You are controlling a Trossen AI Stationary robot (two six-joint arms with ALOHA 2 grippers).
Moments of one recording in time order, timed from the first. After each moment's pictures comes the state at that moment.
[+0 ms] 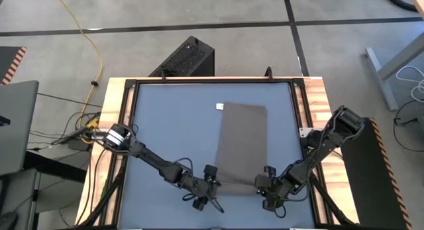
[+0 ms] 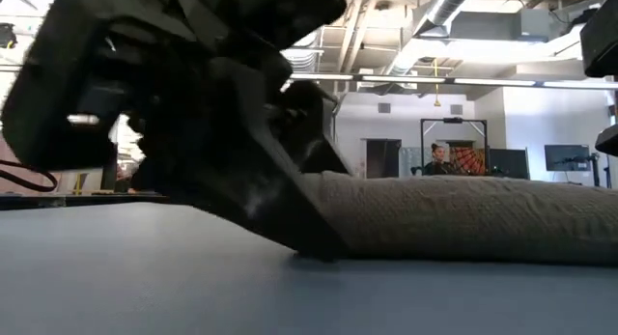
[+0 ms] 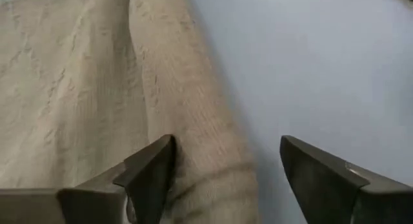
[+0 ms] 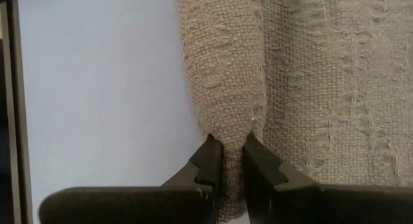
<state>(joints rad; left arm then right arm) -0.47 2.05 1.14 0.23 -0.22 0.04 0.81 1.63 0.78 -0.30 0.23 1.00</state>
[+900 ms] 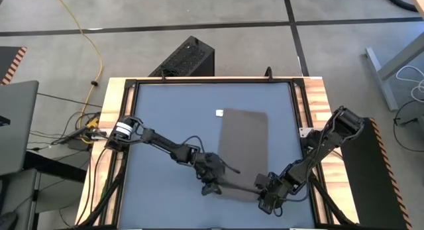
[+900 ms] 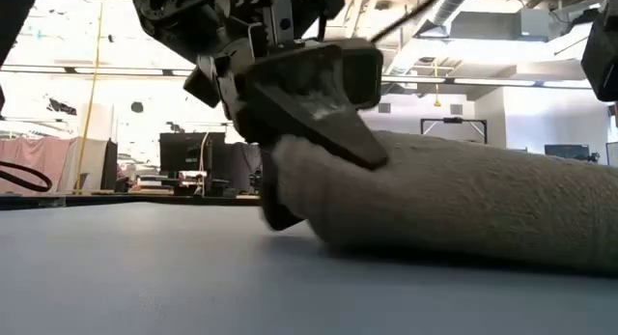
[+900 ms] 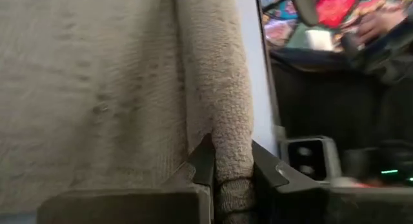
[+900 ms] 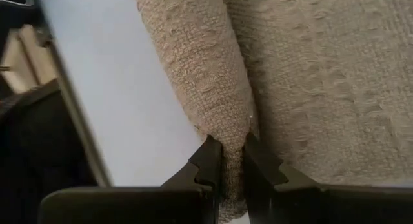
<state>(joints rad) -0.25 2.07 1.14 0.25 0.55 -0.69 0.83 1.63 0.78 -0.23 0.07 1.34</state>
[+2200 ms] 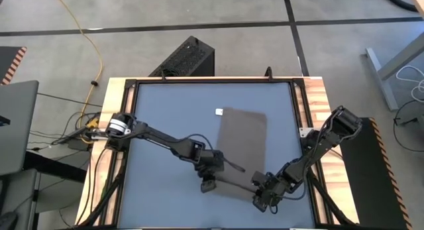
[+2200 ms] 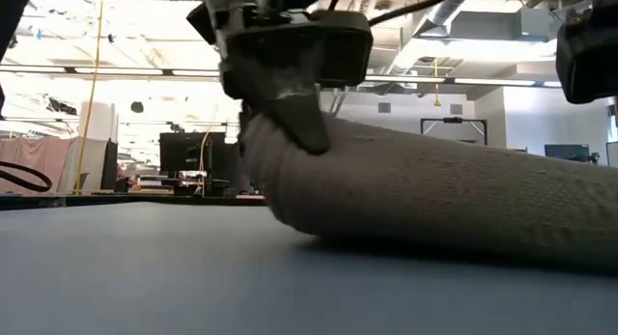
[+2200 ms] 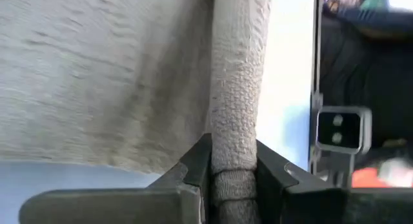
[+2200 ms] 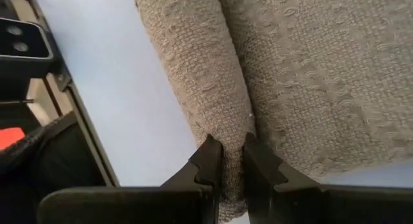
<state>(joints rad) -0.24 1.99 1.32 -0.35 0.45 -0.53 0.82 1.63 0.78 -0.18 0.10 1.41</state>
